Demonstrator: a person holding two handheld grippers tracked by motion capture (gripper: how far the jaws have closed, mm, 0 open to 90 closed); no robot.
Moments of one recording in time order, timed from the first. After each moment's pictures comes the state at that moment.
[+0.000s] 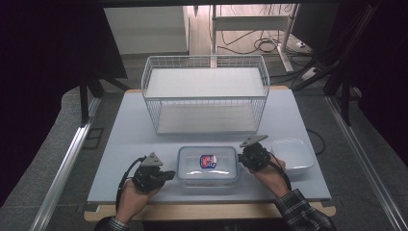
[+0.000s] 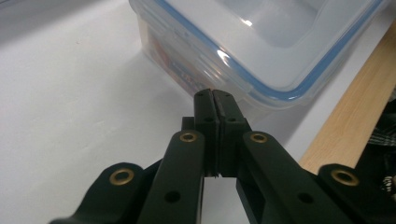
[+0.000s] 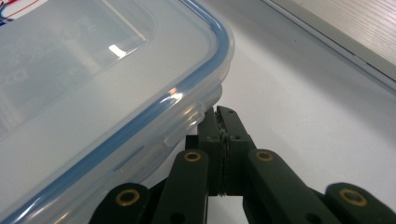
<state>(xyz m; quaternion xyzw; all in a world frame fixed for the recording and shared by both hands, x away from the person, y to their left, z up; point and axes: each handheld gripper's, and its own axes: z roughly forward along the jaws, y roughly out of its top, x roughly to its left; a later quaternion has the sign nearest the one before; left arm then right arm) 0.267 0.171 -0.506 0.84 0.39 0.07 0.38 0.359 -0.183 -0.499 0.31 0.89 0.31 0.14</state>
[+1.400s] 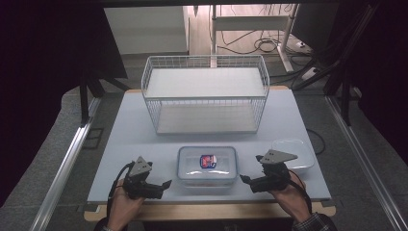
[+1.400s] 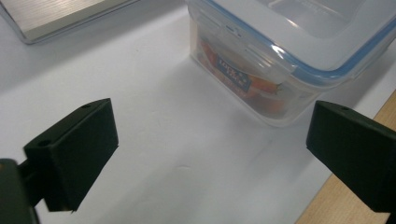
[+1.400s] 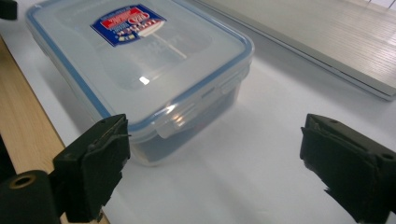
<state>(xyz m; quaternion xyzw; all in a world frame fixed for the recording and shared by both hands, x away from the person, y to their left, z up) 0.250 0.194 -0.515 0.80 0.41 0.16 0.41 0.294 -0.224 -0.476 0.30 0.85 0.41 0.15</state>
